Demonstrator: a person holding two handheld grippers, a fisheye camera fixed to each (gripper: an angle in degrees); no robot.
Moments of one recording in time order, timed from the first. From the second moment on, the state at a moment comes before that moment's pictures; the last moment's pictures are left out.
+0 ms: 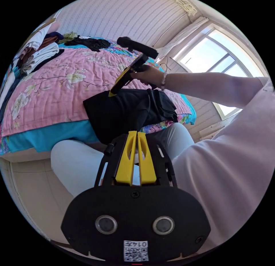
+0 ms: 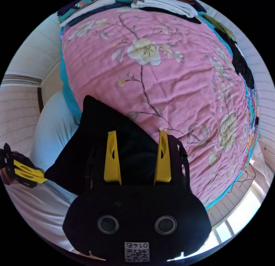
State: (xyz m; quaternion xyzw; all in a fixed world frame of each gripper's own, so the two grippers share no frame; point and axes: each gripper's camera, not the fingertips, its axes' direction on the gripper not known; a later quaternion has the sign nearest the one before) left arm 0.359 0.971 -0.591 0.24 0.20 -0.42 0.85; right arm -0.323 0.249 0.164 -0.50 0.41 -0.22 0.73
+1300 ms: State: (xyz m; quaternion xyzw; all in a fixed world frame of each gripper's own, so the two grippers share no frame) left arm 0.252 1.136 -0.653 0.36 0.10 -0.57 0.73; right arm -0.393 0.074 0.106 -0.29 0.27 -0.10 0.91
